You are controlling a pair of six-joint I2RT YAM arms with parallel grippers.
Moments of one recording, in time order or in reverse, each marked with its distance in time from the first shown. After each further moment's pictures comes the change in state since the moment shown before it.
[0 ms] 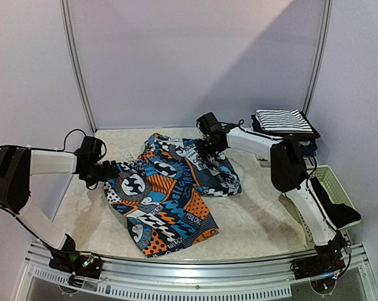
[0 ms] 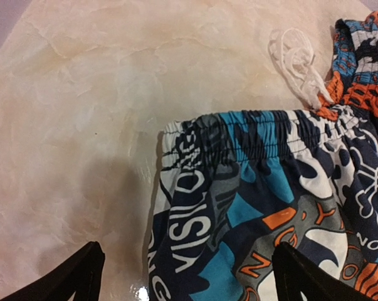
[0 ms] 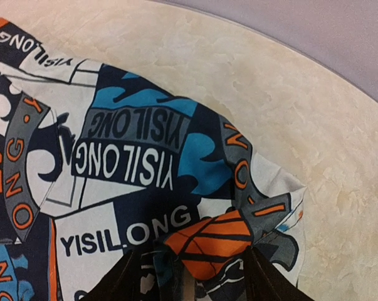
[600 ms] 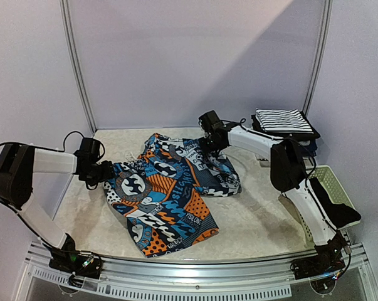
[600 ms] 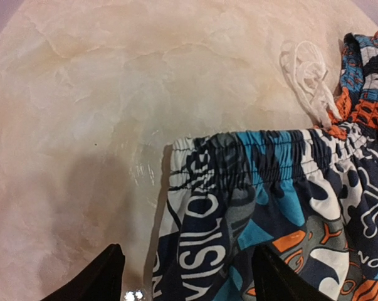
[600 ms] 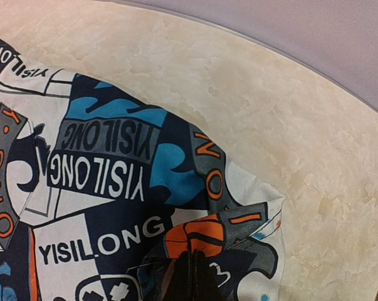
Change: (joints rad) left arm 0.038 0.043 -0.013 0.079 0.035 -0.025; right arm -0.022 0.031 0.063 -0.020 0.026 -0.016
